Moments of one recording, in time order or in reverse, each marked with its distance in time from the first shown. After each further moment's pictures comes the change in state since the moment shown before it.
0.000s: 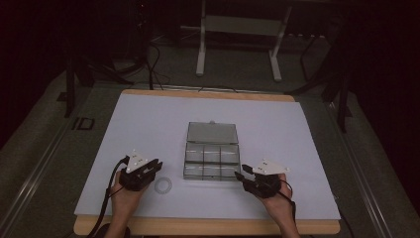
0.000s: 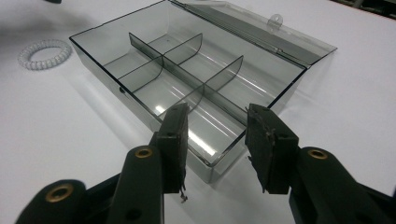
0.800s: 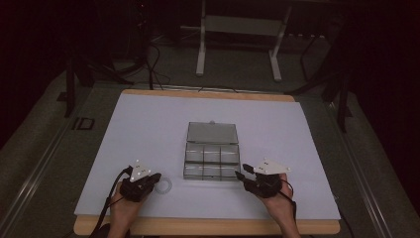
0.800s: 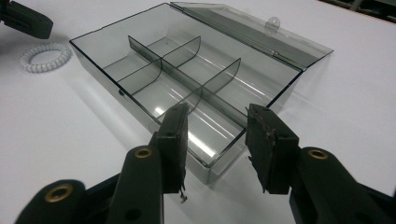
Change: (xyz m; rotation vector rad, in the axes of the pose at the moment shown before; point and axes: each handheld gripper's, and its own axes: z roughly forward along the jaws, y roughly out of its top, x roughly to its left) left arm -0.012 -0.020 -0.002 0.125 -0.021 0.011; right arm -0.001 0.001 -0.002 -0.005 -0.002 0.001
